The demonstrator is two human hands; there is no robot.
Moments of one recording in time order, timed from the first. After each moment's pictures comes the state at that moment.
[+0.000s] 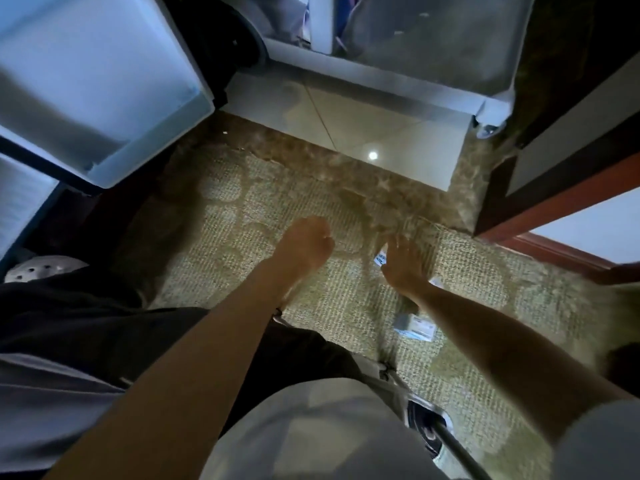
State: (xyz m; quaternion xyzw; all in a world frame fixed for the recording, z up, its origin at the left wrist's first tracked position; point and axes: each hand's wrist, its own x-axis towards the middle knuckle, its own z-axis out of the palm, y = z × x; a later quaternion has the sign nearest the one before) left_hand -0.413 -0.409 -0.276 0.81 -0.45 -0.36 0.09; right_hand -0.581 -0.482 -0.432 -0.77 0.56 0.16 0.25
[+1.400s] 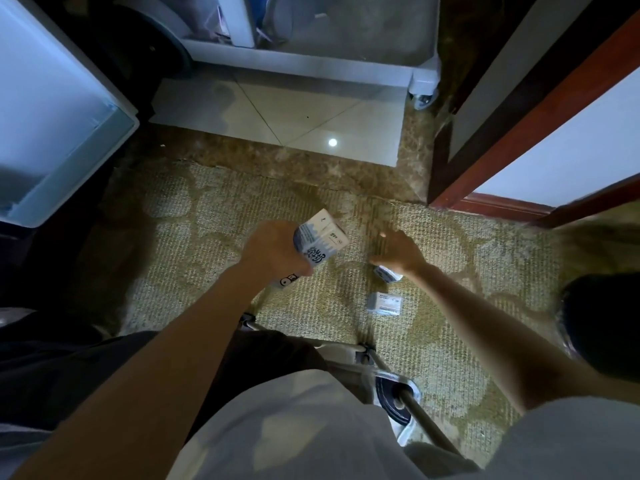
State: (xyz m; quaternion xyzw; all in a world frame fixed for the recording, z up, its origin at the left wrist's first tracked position) left_hand -0.446 -0.418 -0.263 0.75 -0.55 -0.37 -0.02; right_hand -0.656 -0.493 -0.409 -0.68 0.61 0.10 0.39
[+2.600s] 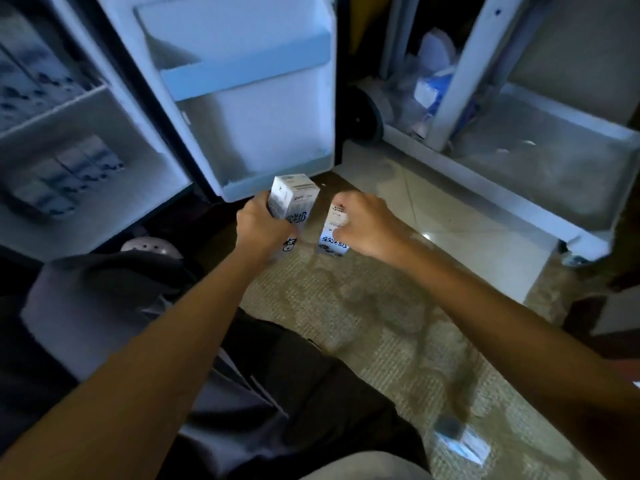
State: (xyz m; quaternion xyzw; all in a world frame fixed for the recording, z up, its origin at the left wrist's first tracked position) left_hand -0.249 -0.333 -0.201 0.89 -0.15 -0.21 0.39; right_hand -0.344 -0.459 -0.211 -0.94 0.23 -0.03 0.24
